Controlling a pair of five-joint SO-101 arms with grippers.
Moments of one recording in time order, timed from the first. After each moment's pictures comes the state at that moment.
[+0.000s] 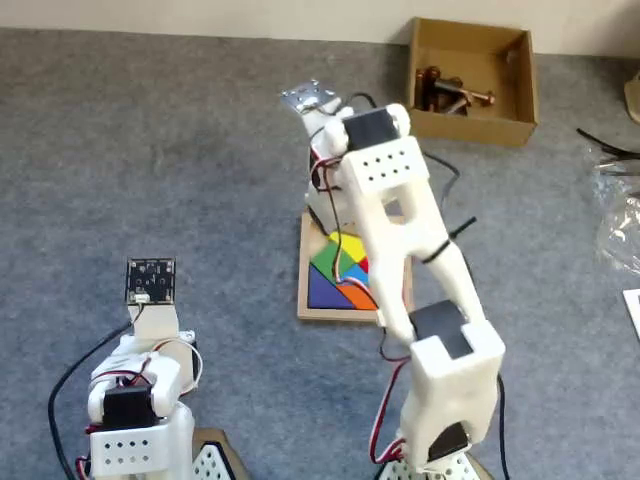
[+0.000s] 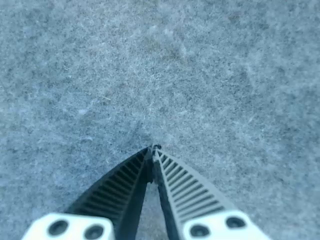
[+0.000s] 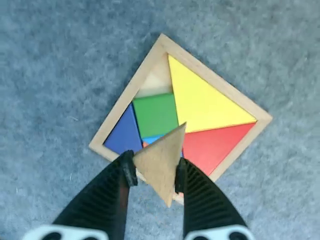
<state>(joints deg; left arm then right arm) -10.8 -103.1 96.0 75.4 2.1 -25.4 19.3 -30.5 99.6 15.6</state>
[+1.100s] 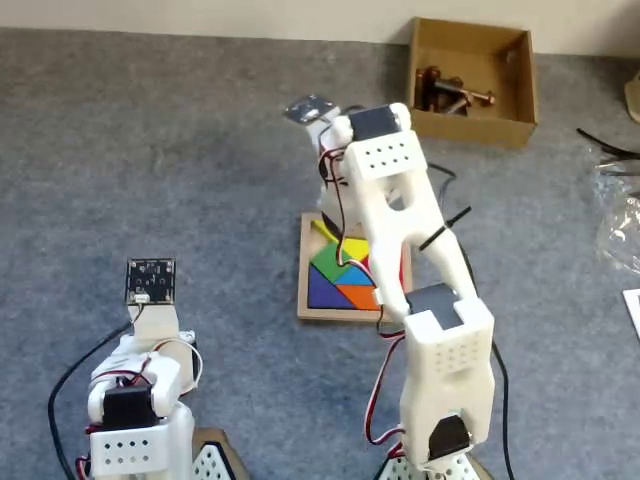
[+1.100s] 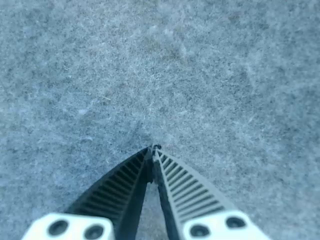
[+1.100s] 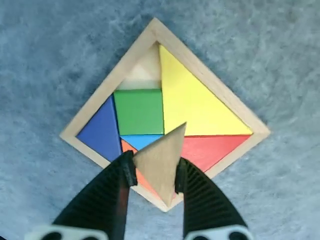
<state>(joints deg) -10.8 -103.1 96.0 75.4 2.1 -22.2 27.2 -33.0 99.7 29.1</state>
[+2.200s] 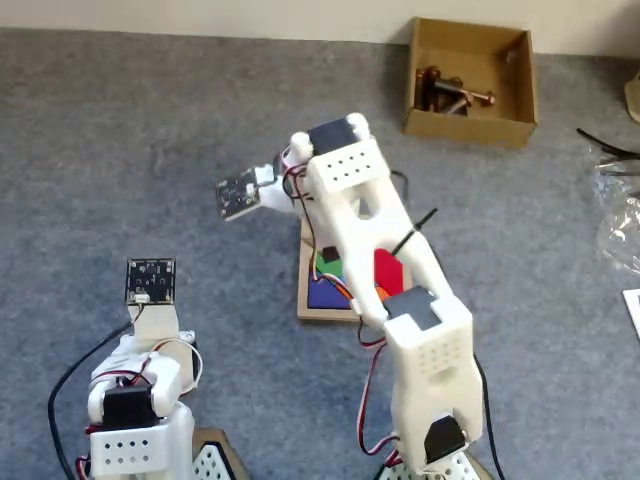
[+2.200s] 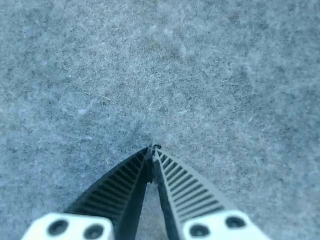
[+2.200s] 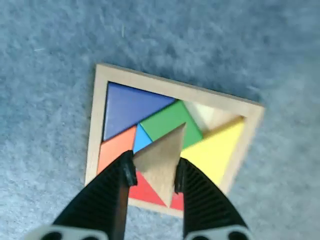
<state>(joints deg) -10.8 -103.1 96.0 75.4 2.1 -29.3 30.5 -33.0 99.7 80.0</state>
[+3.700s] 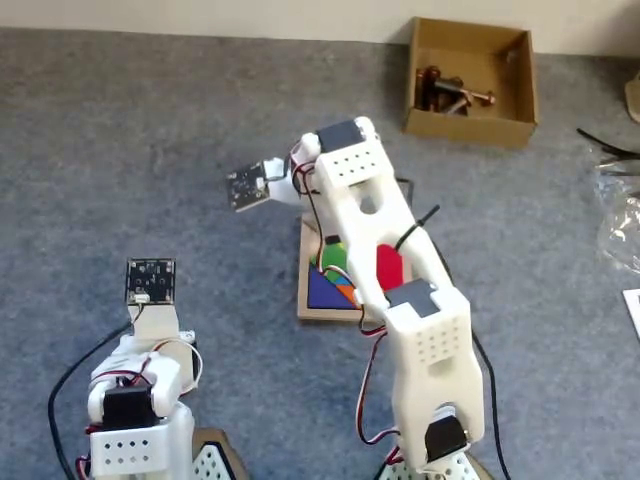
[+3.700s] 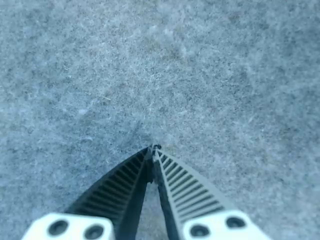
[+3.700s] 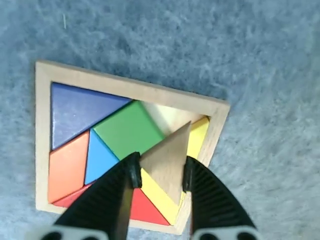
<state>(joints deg) -10.8 -103.1 96.0 75.4 2.1 -26.8 33.8 -33.0 89.9 83.8</state>
